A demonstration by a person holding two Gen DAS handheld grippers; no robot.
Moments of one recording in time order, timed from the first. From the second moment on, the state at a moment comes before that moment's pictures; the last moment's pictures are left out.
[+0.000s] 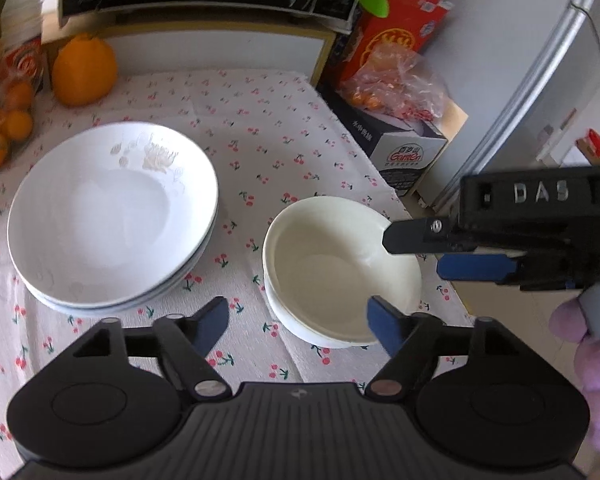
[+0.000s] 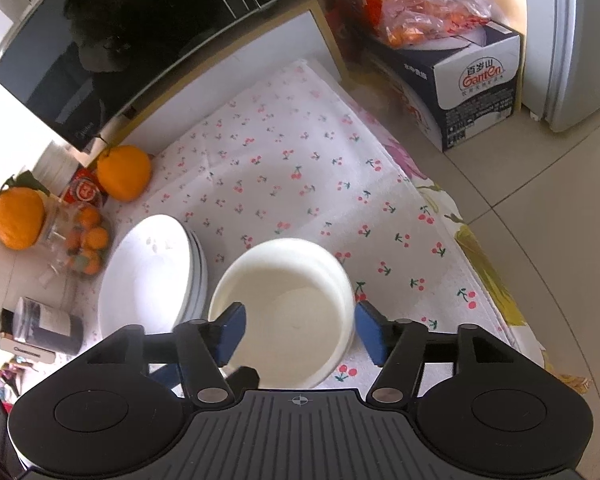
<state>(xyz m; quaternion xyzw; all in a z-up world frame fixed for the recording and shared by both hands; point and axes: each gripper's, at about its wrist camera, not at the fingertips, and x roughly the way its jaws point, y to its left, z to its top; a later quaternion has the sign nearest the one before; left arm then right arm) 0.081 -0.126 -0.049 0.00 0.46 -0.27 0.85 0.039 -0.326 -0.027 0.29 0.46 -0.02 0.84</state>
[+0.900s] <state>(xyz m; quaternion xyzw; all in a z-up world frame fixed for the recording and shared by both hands) 0.063 -0.138 -0.088 0.09 0.38 -0.37 0.84 0.041 -0.334 -0.078 0.30 0.42 0.00 0.86</state>
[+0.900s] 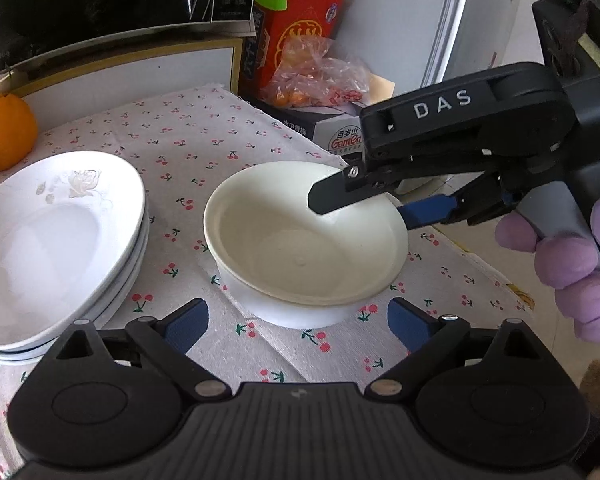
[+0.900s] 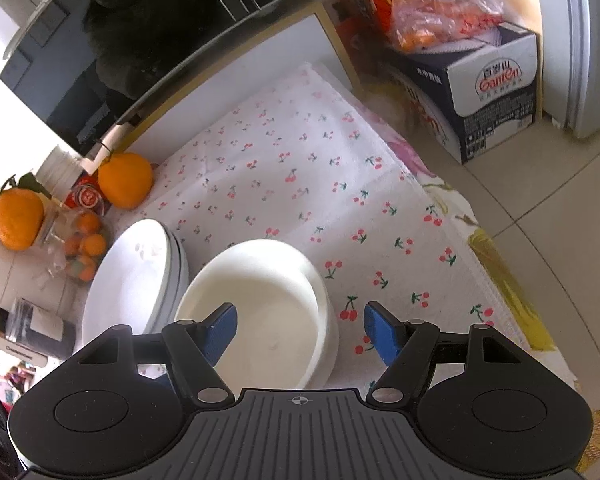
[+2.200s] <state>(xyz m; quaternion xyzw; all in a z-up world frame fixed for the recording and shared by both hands) 0.074 -0.135 -0.063 0.10 0.37 -0.37 0.85 0.051 -0.316 -0.059 0.27 0.41 0.00 0.87</state>
